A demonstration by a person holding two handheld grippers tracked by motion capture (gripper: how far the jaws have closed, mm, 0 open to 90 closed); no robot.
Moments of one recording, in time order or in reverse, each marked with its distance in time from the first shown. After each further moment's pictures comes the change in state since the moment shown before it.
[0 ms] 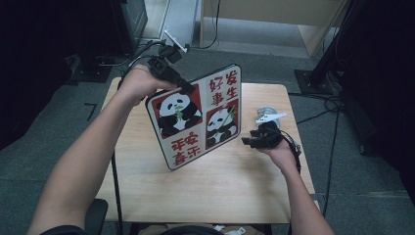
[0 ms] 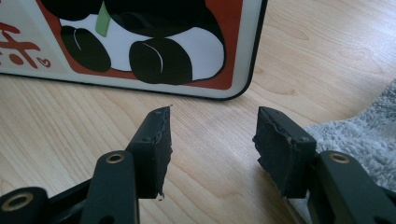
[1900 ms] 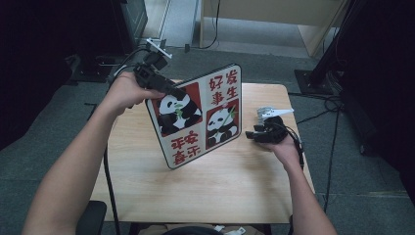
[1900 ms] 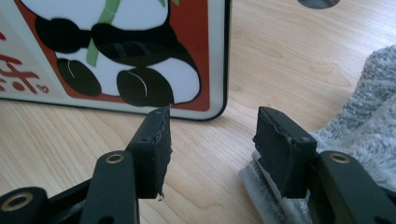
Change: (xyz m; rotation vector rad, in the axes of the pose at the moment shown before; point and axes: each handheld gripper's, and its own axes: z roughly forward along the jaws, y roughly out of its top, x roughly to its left) left arm 0.003 -0.043 -0.017 -0.102 0.067 0.010; right arm -0.017 0.007 -0.010 -0.062 0.006 0.046
